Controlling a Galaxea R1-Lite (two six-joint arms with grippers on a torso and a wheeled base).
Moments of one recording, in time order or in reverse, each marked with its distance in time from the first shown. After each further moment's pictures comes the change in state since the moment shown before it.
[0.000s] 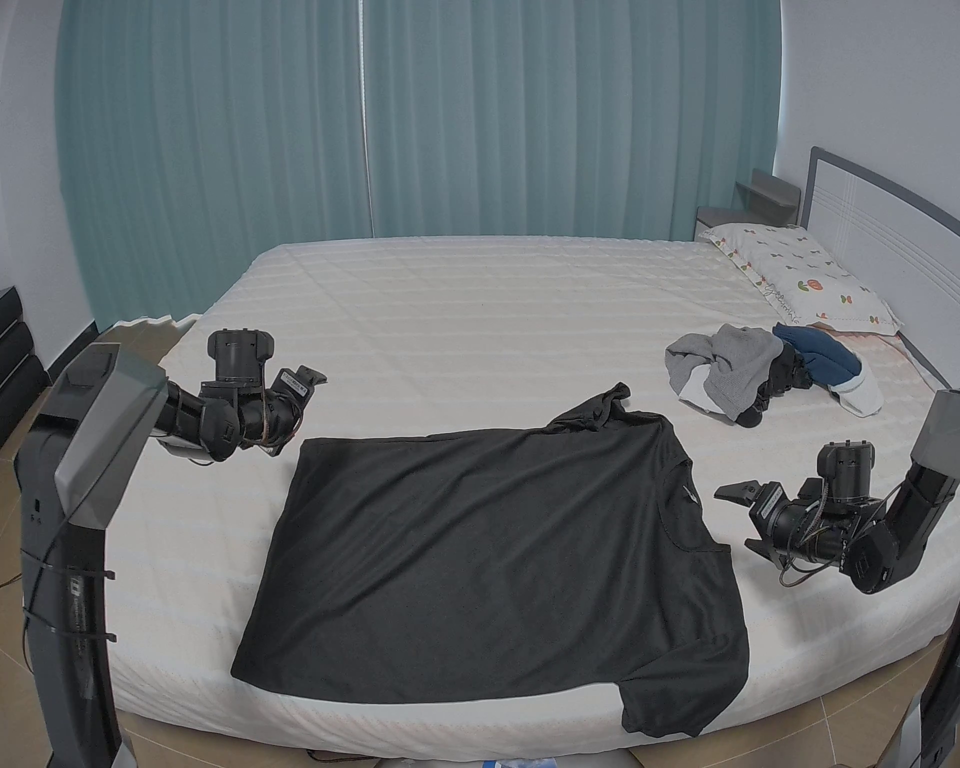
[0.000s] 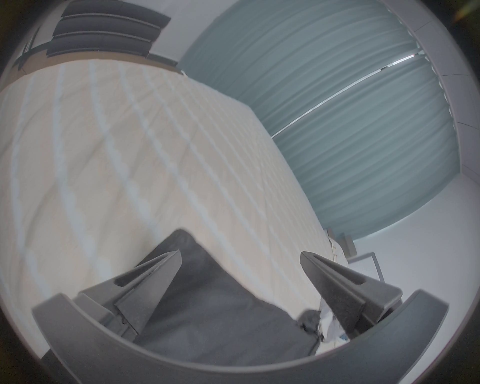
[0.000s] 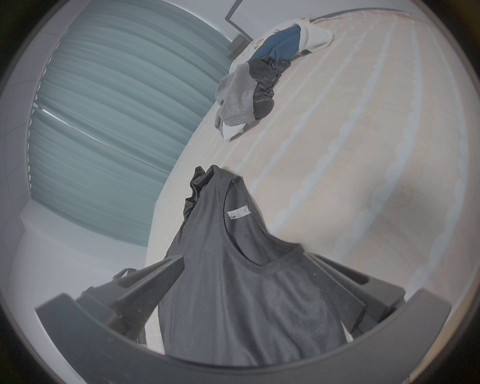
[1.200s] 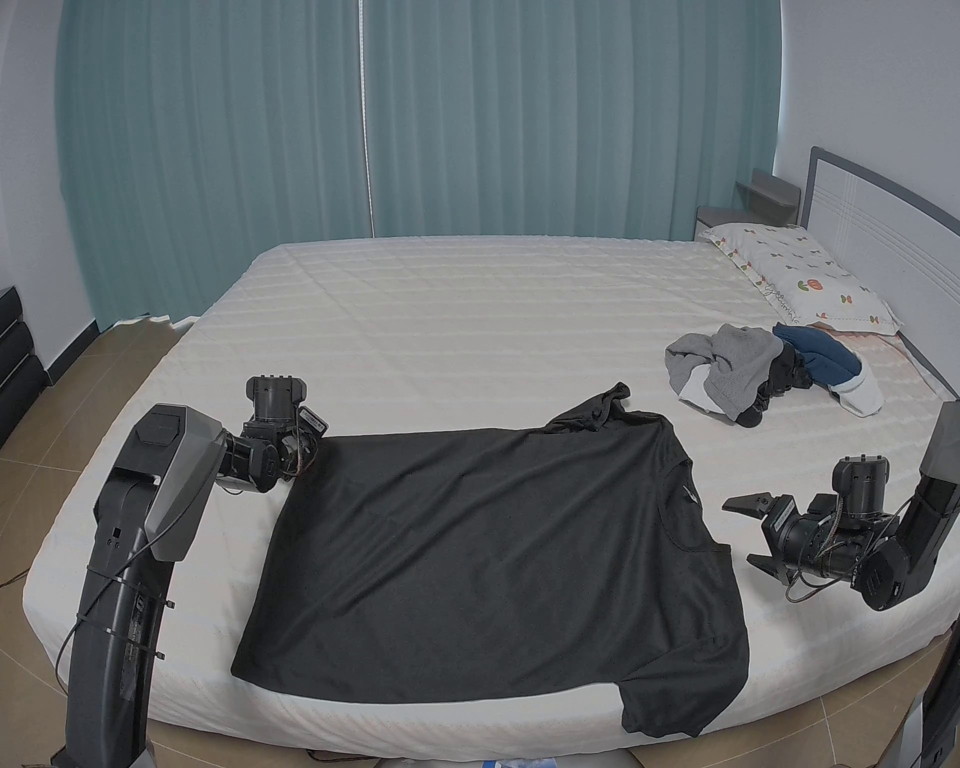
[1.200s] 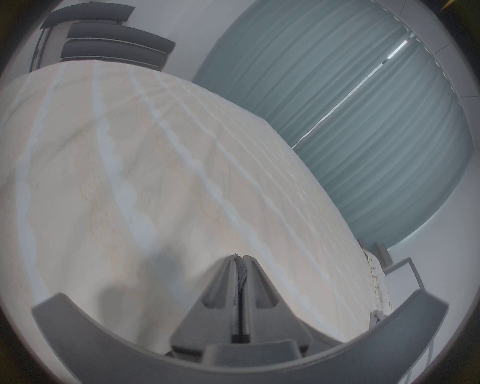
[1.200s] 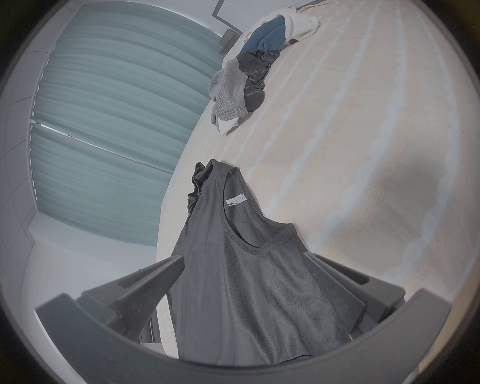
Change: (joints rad) left arm 0.008 0.286 -0.259 -0.006 0.195 0.070; right arm -0.025 -0.016 0.090 -0.069 0.066 0.047
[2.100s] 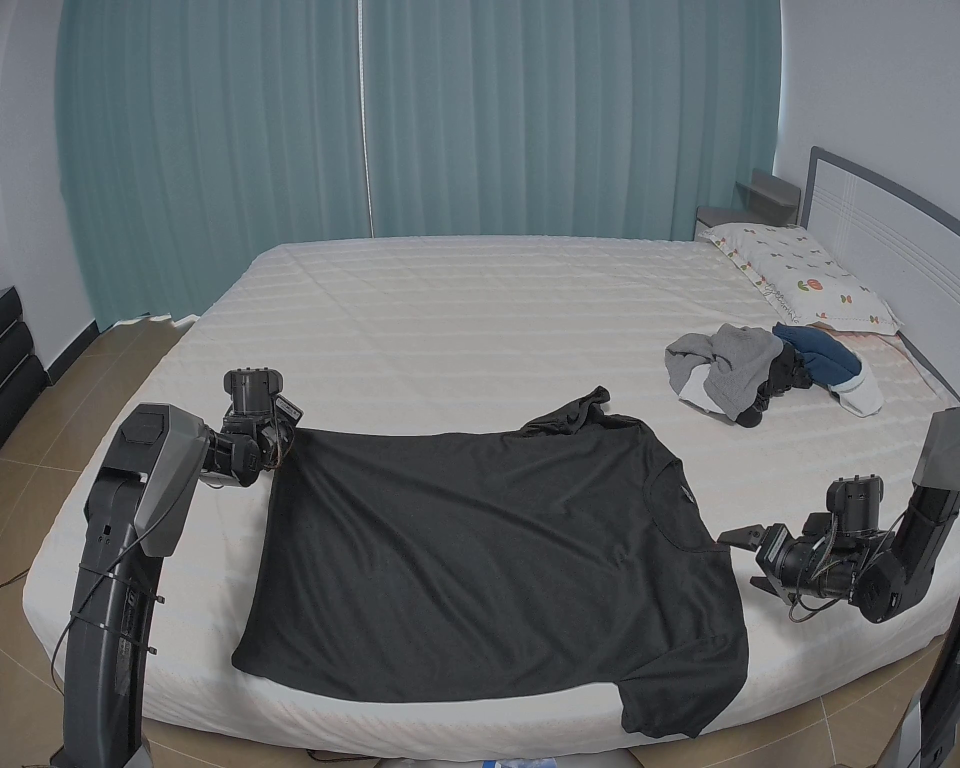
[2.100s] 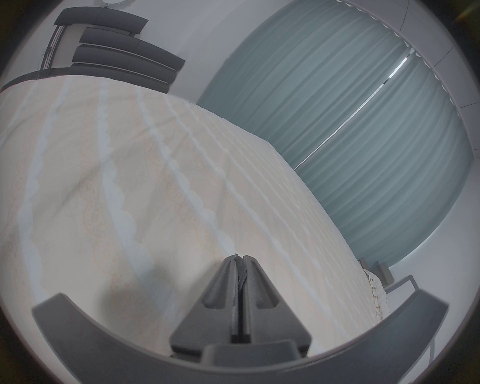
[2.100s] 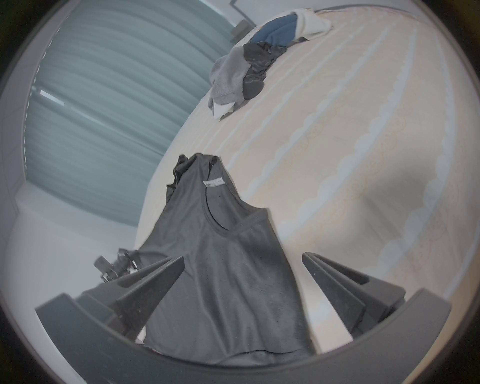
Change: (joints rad) left arm 0.055 0.003 -0.024 -0.030 0.026 0.003; right arm -0.002 0.043 0.064 0.009 -0.012 -0.222
